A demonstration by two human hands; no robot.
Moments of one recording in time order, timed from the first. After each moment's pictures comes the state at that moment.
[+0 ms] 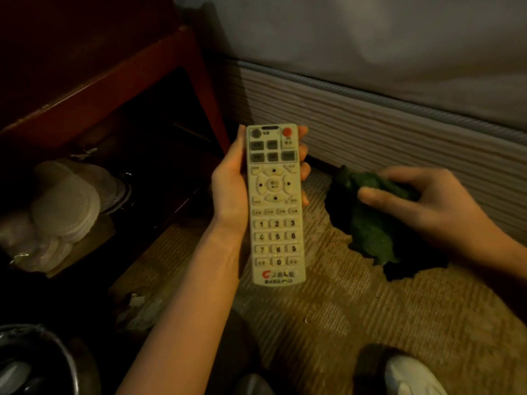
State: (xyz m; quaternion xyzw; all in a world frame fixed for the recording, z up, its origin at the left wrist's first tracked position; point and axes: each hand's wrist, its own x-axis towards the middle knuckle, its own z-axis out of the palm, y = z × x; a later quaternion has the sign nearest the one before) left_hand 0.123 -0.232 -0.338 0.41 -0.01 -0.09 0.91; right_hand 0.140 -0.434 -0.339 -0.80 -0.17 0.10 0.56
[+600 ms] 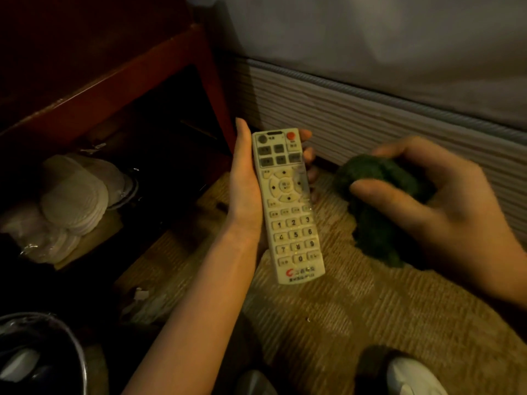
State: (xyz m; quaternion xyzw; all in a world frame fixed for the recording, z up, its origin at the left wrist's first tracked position) left_hand 0.121 -0.238 -0.342 0.44 0.04 -0.03 0.90; right_hand 0.116 -0.415 -0.315 -0.77 -0.26 -0.03 0.58
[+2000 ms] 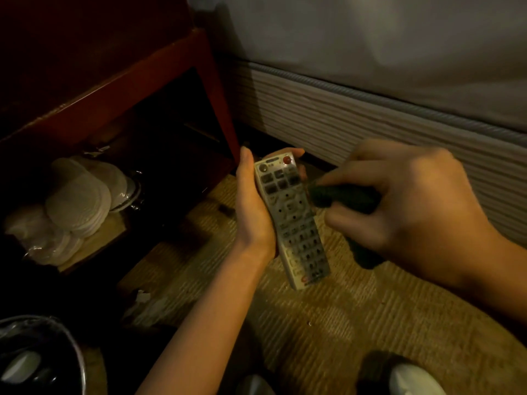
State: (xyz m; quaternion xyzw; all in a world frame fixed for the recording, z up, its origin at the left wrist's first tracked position) left_hand 0.115 -0.247 -0.363 0.47 0.08 0.08 0.88; right_hand 0.126 -0.399 -0.308 -0.88 -0.38 -0.12 0.27
